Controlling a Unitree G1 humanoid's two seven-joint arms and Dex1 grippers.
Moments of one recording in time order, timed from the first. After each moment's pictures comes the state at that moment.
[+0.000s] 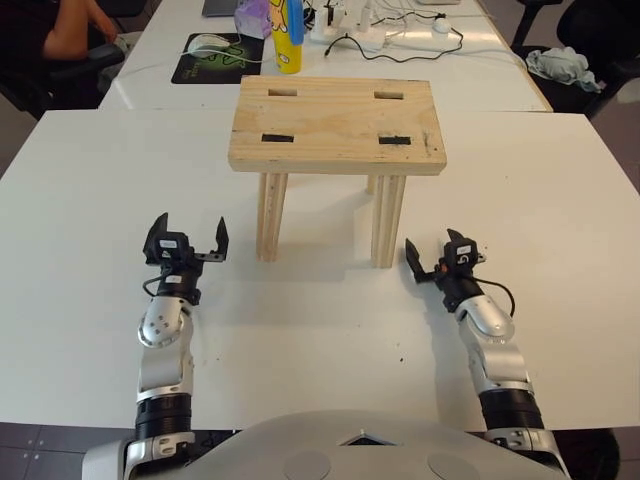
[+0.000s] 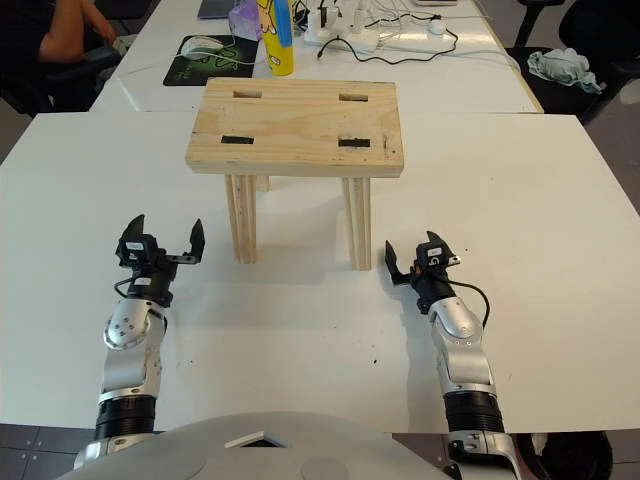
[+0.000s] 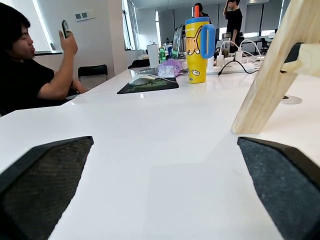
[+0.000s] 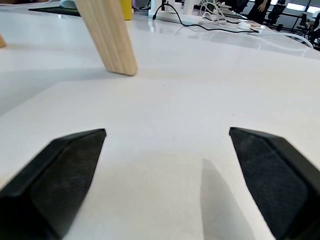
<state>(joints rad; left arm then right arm) 0.06 0.11 0.18 0.10 -0.02 -0.23 -0.17 0.05 -0.22 -0.07 0.18 0.10 -0.07 0.24</state>
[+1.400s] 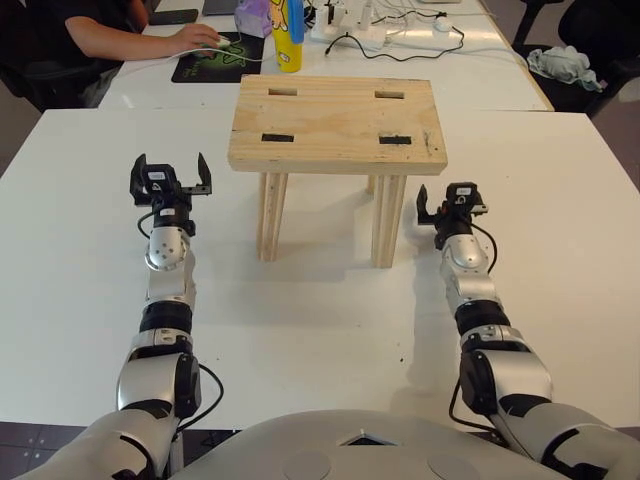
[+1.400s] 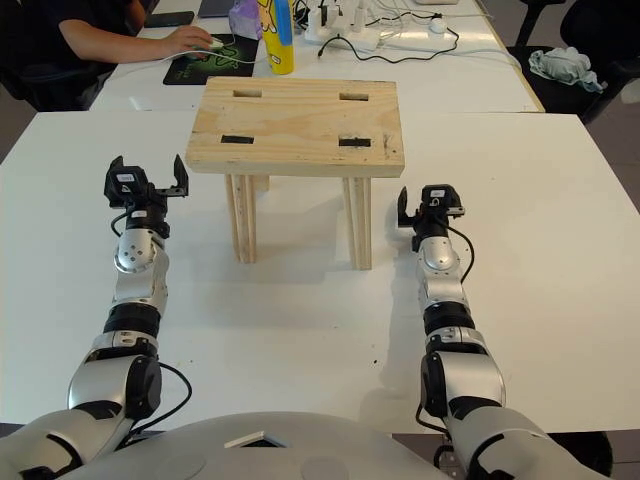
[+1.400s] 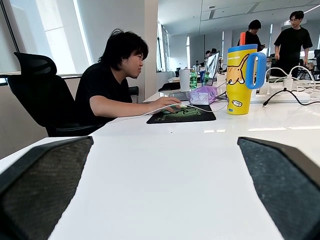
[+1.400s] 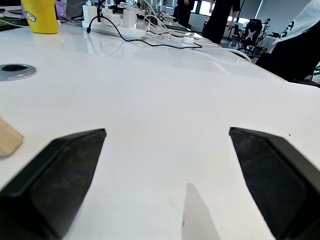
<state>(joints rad) -0.45 0.24 0.22 0.77 -0.03 -0.47 -0.02 -0.48 -0.22 -0.15 0.88 0.00 -0.28 -0.01</state>
